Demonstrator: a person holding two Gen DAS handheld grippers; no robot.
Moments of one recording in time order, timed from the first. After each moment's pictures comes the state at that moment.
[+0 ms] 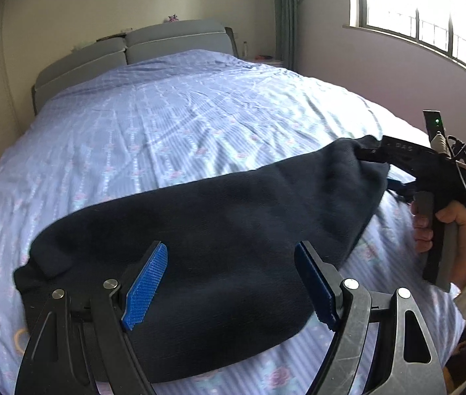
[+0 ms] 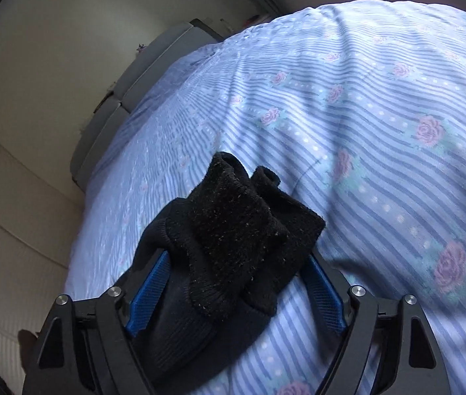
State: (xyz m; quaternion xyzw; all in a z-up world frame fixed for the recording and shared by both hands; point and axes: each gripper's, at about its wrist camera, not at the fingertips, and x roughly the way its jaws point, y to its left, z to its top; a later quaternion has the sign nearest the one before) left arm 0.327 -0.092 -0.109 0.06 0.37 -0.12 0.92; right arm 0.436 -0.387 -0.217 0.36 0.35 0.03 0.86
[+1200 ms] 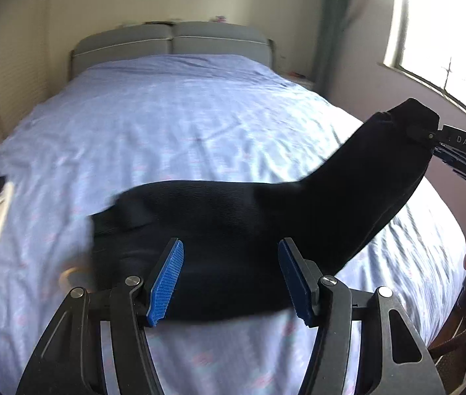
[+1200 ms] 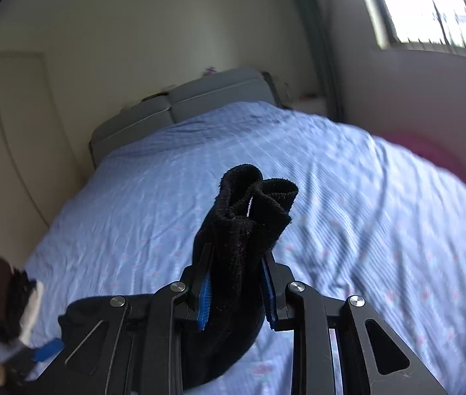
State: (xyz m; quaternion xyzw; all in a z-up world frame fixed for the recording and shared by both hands) left arm 0.249 -0.002 -0.057 -0.04 0.37 -0.06 0.93; right arm 0.342 -0.272 -0.032 0.12 0.26 0.03 0.96
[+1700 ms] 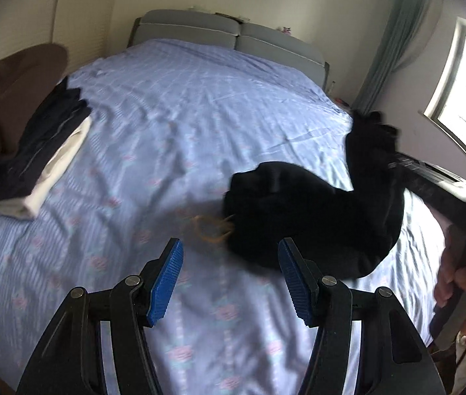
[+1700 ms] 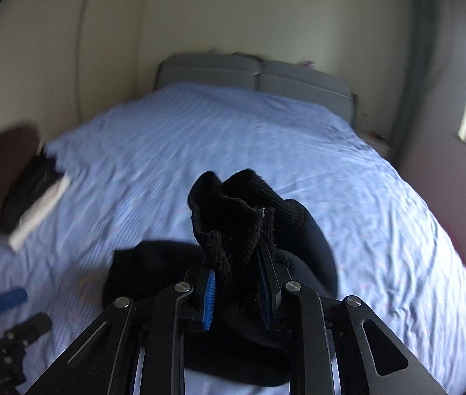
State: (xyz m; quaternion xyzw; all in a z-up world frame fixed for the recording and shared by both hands) left arm 0.181 0.140 -0.068 -0.14 0.37 0.01 0.92; right arm 0.314 -0.029 -0.043 -0.12 0.29 0.12 0.94
